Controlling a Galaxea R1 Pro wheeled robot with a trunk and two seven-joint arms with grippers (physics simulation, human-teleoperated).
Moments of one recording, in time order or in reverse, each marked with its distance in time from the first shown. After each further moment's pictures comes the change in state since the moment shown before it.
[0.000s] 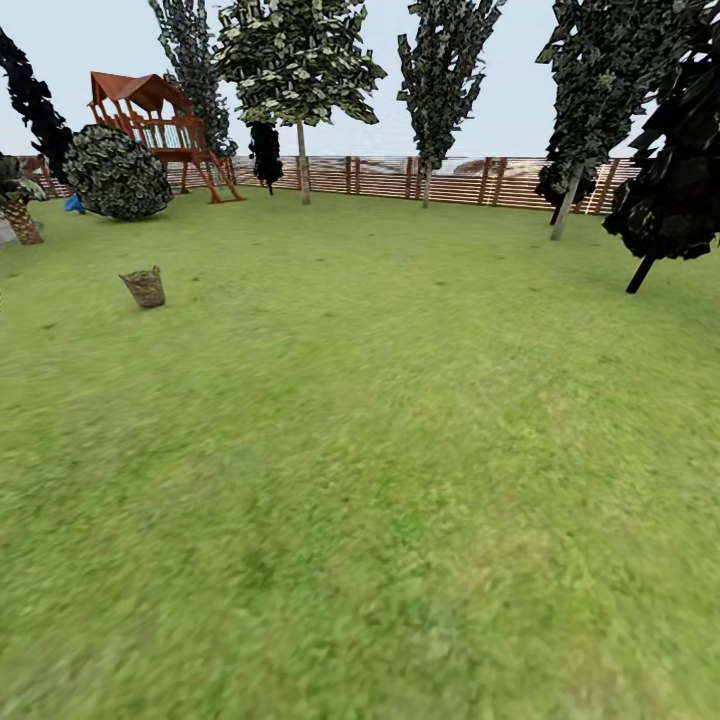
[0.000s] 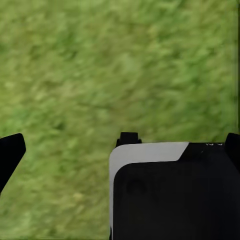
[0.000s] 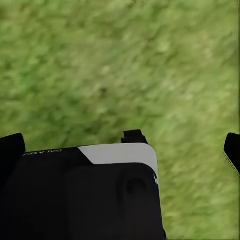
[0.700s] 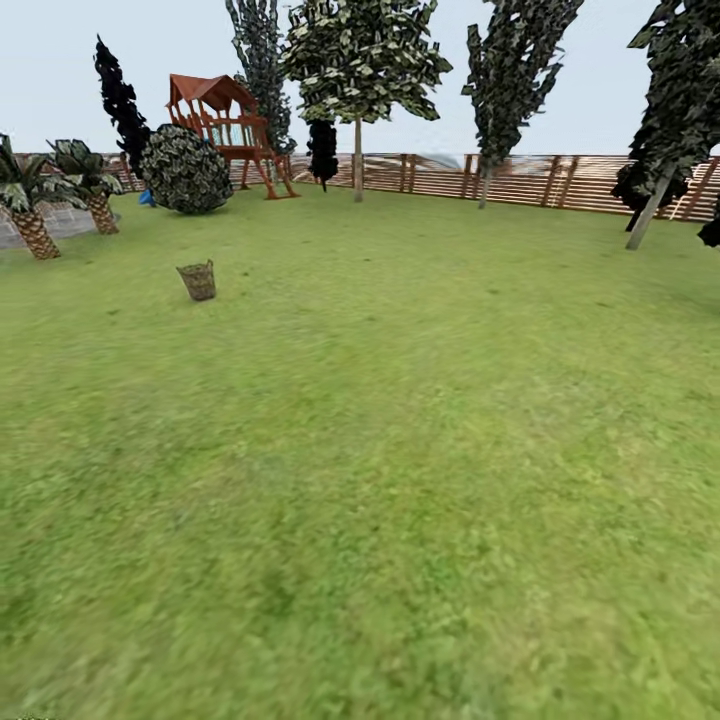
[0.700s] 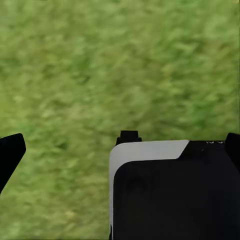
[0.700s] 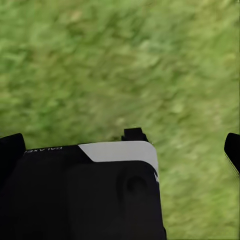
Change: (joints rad) left arm 0.001 0.000 0.001 0.000 -0.001 0.000 0.000; right arm 0.000 0.002 0.001 0.000 0.002 0.003 0.000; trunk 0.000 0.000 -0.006
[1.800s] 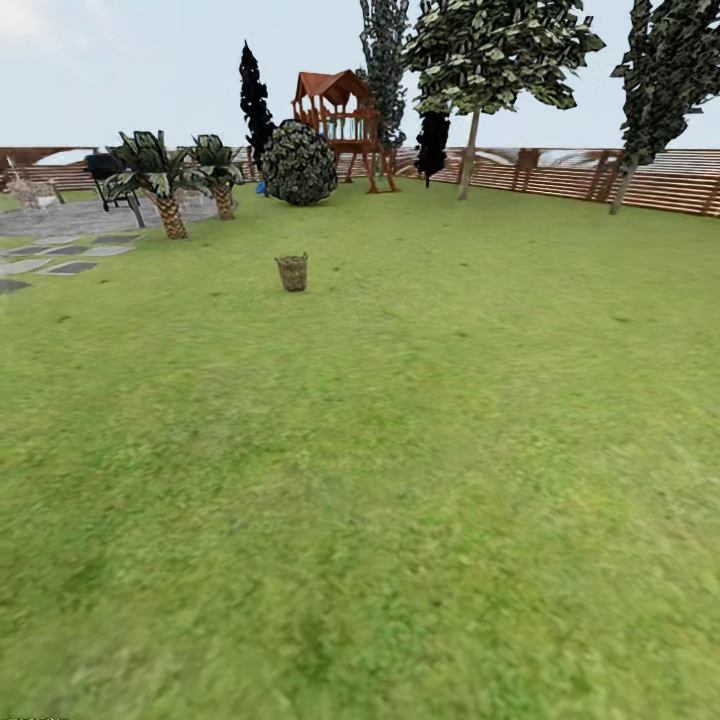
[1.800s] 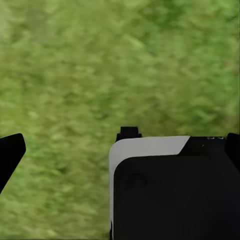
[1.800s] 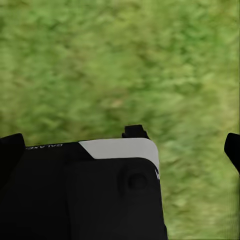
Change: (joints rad) left arm 0.000 0.000 0.000 0.000 -0.002 0.000 0.000; right arm 0.000 0.003 0.001 0.000 0.002 -0.004 0.000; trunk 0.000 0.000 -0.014
